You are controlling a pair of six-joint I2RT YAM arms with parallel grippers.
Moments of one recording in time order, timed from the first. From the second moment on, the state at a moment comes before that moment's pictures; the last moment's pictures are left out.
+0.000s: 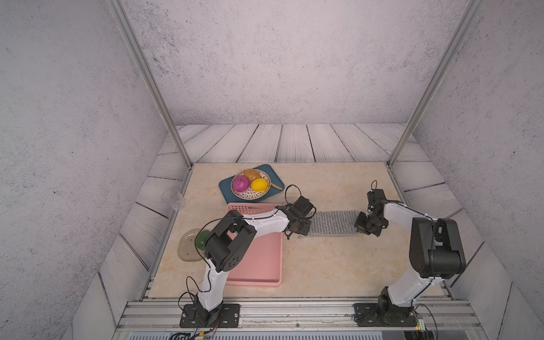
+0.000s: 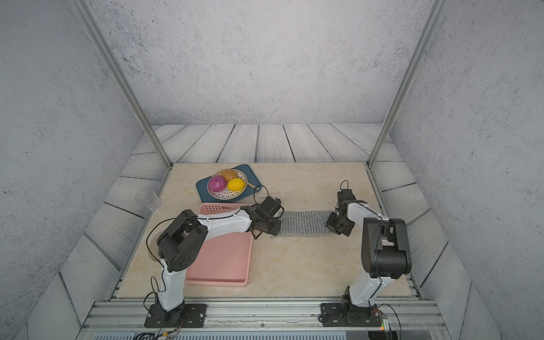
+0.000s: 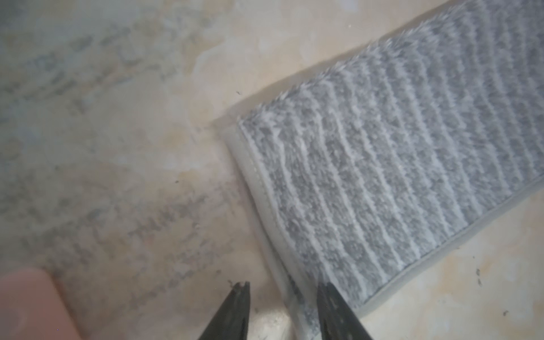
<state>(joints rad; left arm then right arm) -0.86 2.03 1.35 -0.38 -0.01 -0.39 -0.01 1.68 0.99 -0.69 -0.07 0.50</state>
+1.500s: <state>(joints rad) -0.89 2.03 1.24 -0.14 0.12 -0.60 0.45 1.56 1.18 -0.85 0.07 0.42</state>
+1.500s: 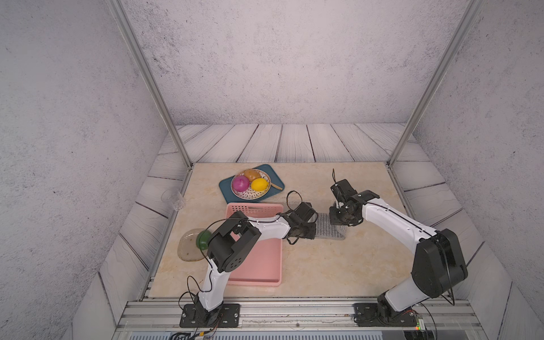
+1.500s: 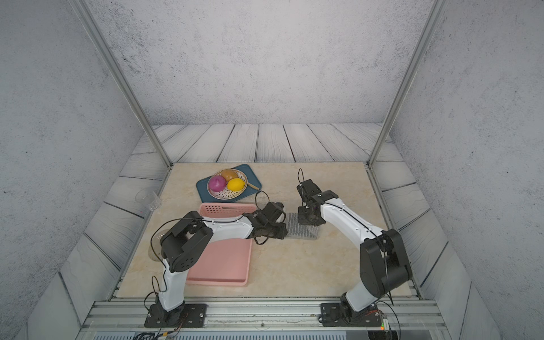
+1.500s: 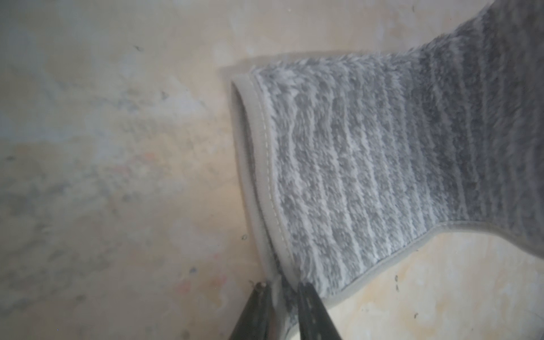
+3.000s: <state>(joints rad) -0.89 2.03 1.21 -0.07 0.13 -0.64 0.46 1.76 1.19 -0.77 -0.14 0.50</state>
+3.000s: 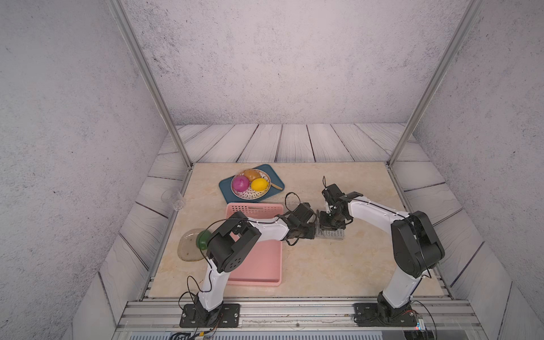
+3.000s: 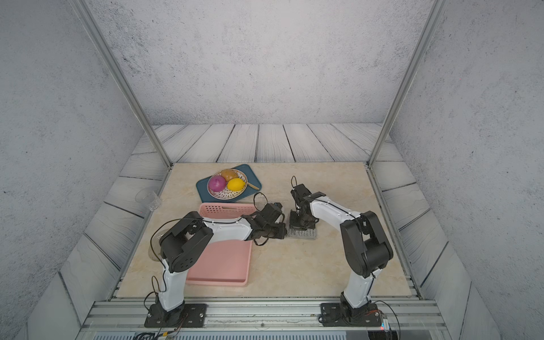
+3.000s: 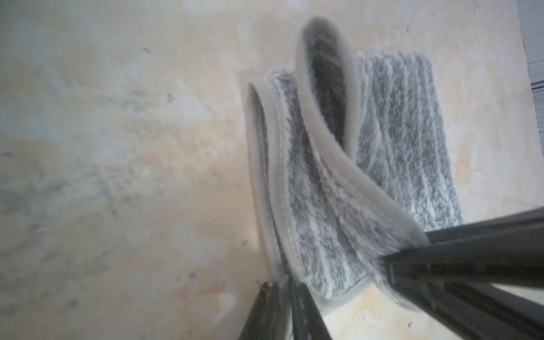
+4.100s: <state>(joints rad) -0.89 1.99 1.16 -0.04 0.12 -0.65 0.47 1.69 1.15 -0.67 -0.25 0.55</state>
